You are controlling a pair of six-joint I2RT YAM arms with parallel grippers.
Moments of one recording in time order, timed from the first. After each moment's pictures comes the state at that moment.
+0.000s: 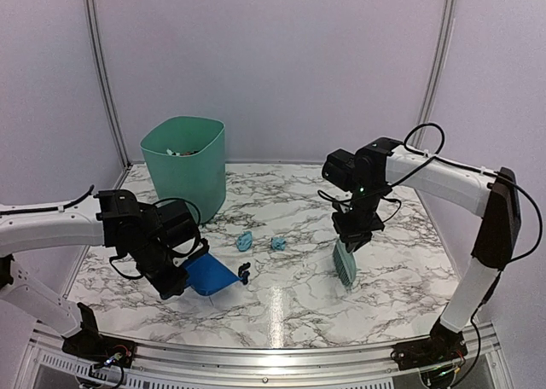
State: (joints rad) left arm -1.02 1.34 1.05 -1.10 -0.04 -0.28; right arm 0.70 1.73 1.51 -1.35 -0.02 0.51
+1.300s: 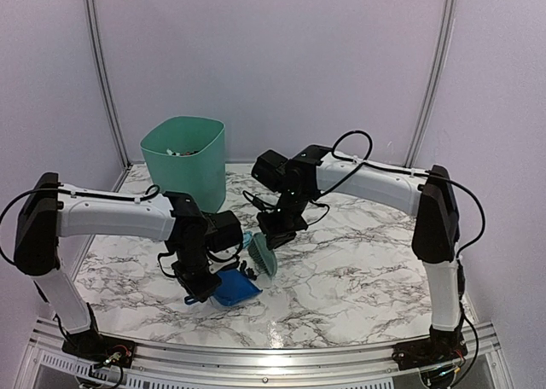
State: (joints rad) left arm -1.02 1.74 1.22 -1.11 0.03 -0.18; right arm 0.91 2.13 1.94 -1.14 -0.19 0.43
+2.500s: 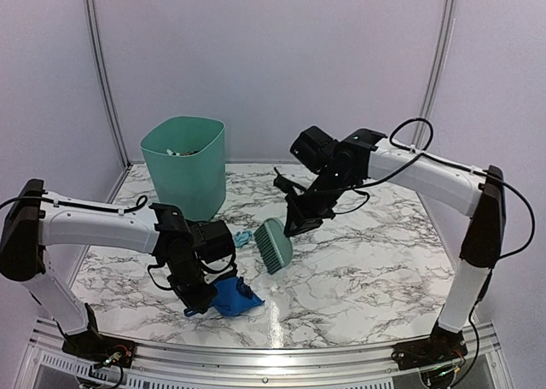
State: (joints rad) left arm -1.07 1.65 1.10 -1.01 0.10 -0.25; right arm 0.86 1.84 1.72 -1.07 -0.35 0.36
